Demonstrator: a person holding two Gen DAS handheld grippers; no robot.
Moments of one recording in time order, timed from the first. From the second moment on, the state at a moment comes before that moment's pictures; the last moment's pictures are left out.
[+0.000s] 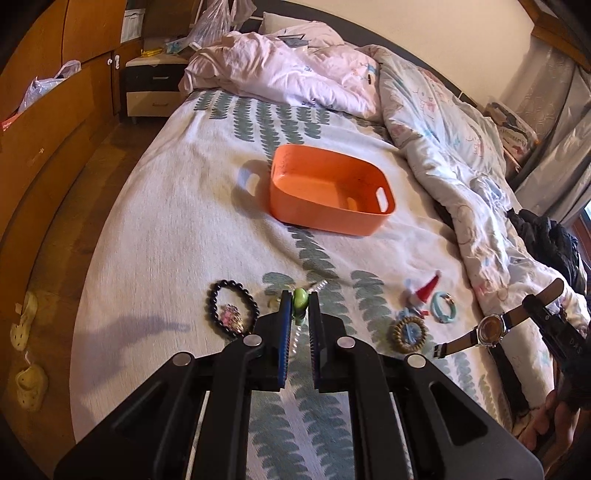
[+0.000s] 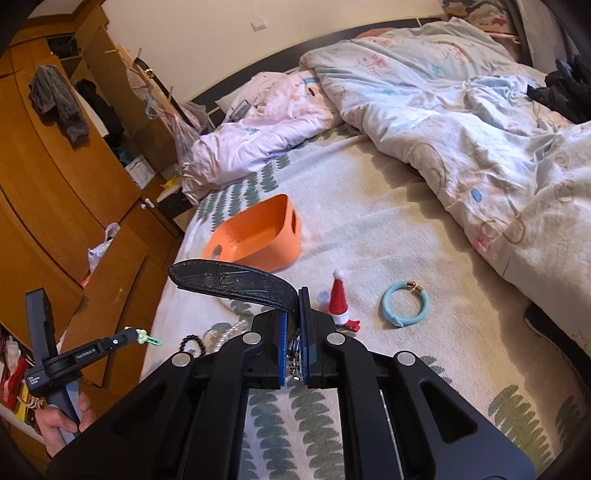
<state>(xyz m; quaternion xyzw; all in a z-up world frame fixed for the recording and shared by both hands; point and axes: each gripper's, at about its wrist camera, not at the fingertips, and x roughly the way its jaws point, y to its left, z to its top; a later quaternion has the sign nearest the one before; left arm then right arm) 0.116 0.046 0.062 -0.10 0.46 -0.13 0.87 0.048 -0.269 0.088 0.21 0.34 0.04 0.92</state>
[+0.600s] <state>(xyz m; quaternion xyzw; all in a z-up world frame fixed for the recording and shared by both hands) 0.008 0.046 0.068 -0.08 0.43 -0.10 0.89 -0.106 -0.231 0.112 0.20 0.30 0.08 0.93</state>
